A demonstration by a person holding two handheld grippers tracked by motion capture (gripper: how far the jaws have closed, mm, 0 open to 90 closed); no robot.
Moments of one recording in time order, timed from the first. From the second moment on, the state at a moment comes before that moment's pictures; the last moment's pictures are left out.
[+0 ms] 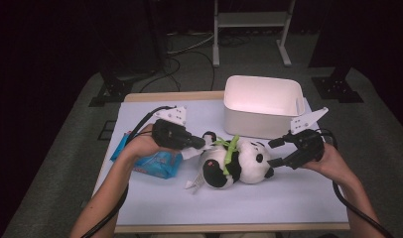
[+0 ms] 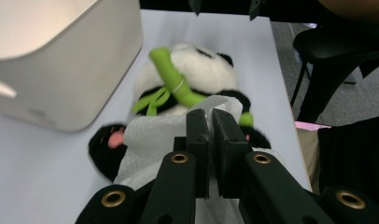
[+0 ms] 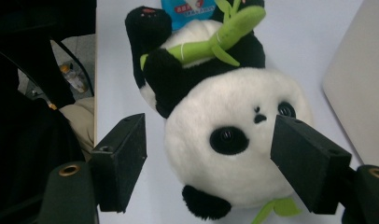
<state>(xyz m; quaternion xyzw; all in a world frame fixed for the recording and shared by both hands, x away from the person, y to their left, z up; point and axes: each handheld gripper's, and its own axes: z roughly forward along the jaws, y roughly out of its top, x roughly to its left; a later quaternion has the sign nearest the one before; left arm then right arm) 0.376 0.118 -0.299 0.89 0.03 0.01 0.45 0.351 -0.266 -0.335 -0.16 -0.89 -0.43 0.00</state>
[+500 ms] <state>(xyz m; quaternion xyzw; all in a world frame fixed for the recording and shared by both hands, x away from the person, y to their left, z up) 0.379 0.041 -0.308 0.90 -0.04 -0.02 0.43 0.356 -0.255 -0.331 -0.14 -0.89 -0.43 0.01</state>
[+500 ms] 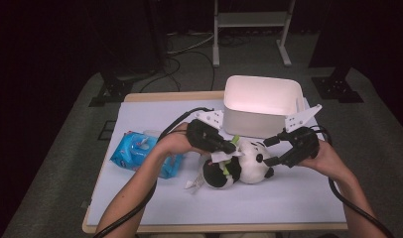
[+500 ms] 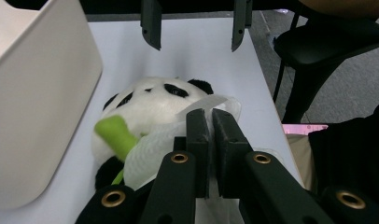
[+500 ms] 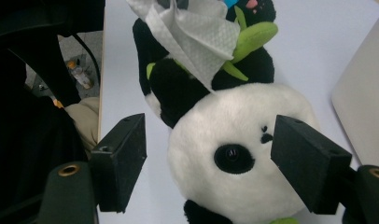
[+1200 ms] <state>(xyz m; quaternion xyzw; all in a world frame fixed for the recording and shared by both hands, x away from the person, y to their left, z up) 0.381 0.016 -0.329 0.91 -0.05 -0.03 0.40 0.362 -0.228 -0.349 -0.12 -0.90 -0.41 0.03</state>
